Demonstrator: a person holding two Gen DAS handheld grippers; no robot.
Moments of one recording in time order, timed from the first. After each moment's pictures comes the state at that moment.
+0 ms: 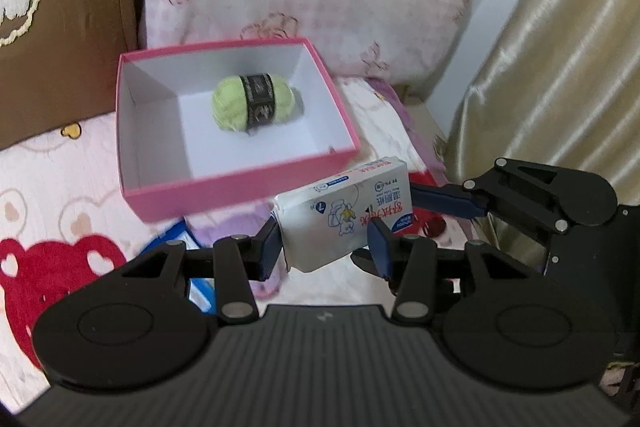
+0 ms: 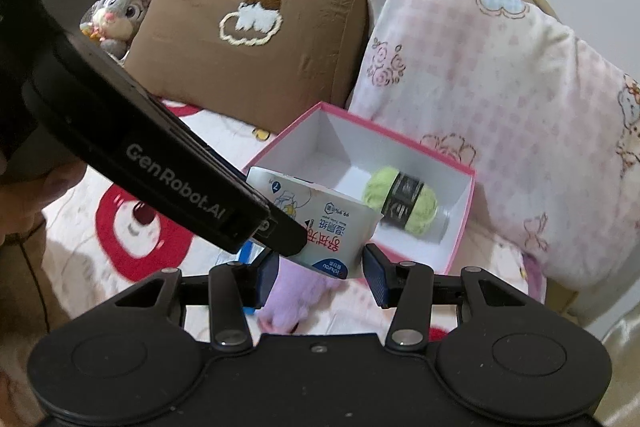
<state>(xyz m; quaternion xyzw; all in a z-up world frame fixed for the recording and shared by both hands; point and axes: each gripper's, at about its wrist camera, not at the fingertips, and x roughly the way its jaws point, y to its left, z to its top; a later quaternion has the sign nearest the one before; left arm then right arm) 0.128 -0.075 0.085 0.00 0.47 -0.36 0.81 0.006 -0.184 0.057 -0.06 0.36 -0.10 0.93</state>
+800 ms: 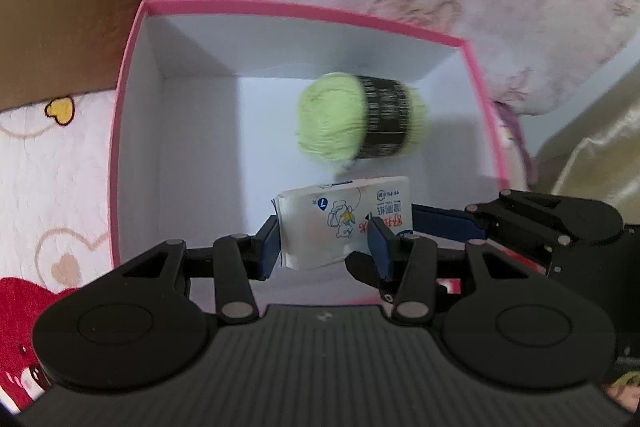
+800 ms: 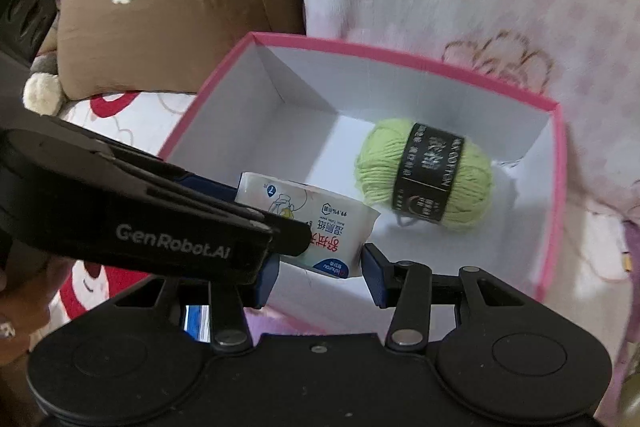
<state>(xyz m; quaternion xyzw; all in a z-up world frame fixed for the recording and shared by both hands) 0.301 -0.116 -0.030 -0.04 0.57 -0.26 0.78 0.185 -0.299 -0.034 0.12 0.49 -0.06 0.86</state>
